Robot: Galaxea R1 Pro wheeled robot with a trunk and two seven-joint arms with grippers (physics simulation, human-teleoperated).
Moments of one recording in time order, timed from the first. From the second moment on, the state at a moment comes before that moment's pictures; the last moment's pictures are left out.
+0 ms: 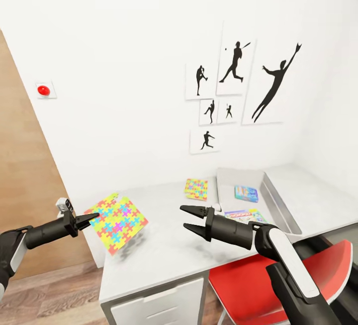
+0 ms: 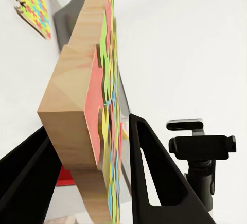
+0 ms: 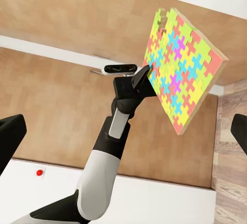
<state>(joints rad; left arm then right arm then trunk) -0.63 0.40 0.32 -0.73 0.16 1.04 -1.54 -0.38 -0.08 0.17 -1.58 -1.72 1.05 -0.19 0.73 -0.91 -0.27</state>
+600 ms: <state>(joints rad) -0.63 0.40 0.32 -0.73 0.16 1.04 -1.54 -0.38 -0.08 0.17 -1.58 -1.72 1.05 -0.19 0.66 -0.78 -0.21</state>
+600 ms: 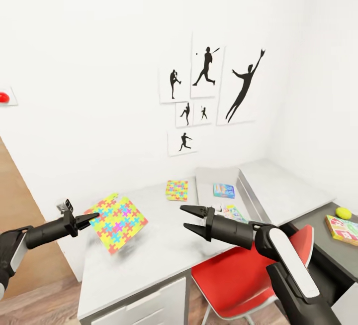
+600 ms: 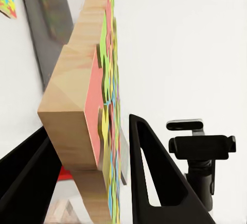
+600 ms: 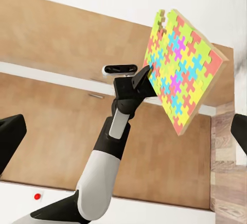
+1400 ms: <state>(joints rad) -0.63 0.40 0.32 -0.73 0.16 1.04 -1.54 -0.38 -0.08 0.15 -1.58 -1.71 1.05 -0.19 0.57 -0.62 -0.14</state>
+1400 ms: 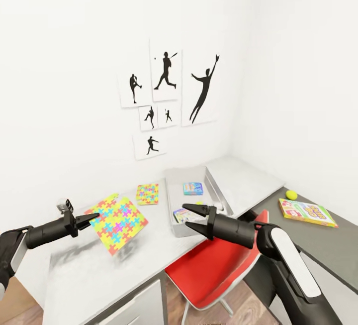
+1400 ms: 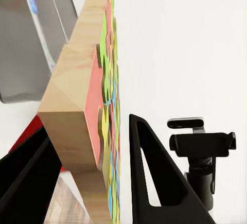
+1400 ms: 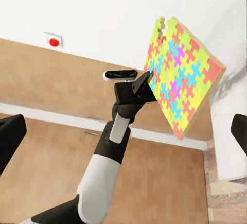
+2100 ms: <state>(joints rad) -0.63 0.44 0.32 -0.74 0.16 1.04 -1.55 -0.38 -0.08 0.11 -1.58 -1.71 1.05 -0.19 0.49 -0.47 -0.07</state>
